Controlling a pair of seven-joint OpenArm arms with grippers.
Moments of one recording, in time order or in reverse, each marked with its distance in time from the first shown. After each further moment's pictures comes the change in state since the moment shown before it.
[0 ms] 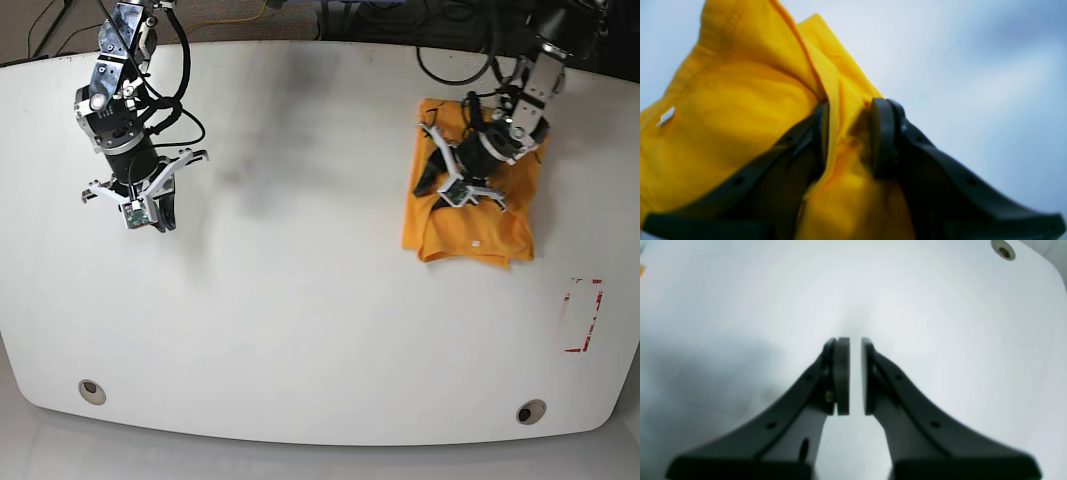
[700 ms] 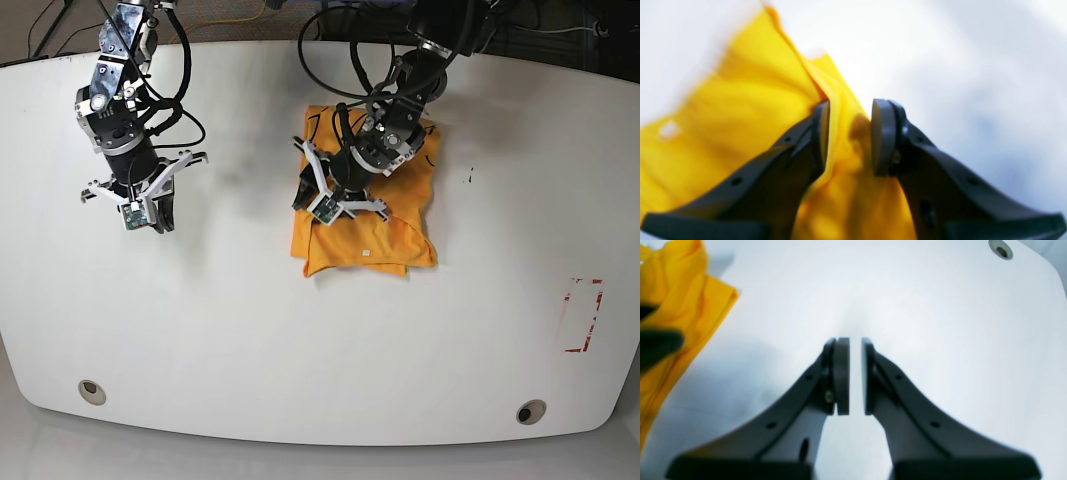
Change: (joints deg) left arm -3.7 30.5 0.7 -0.2 16.0 4.1 11.1; right arm 0.0 0.0 0.3 0.0 0.0 -1.0 0.0
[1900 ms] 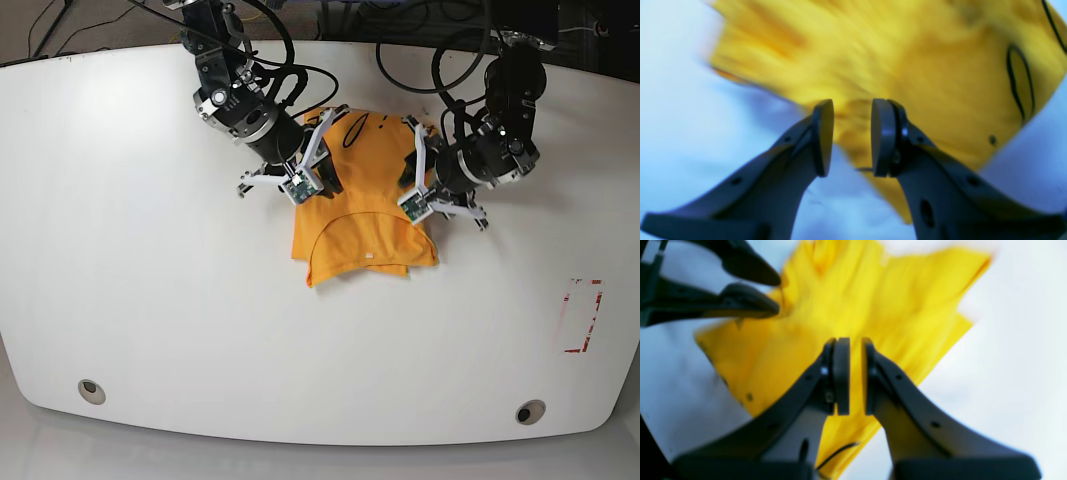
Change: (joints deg) left arm 0.9 -13.0 -15.0 27.9 -15.0 -24.5 41.1; right arm 0.3 -2.8 -35.5 -2.2 -0.6 -8.0 0.4
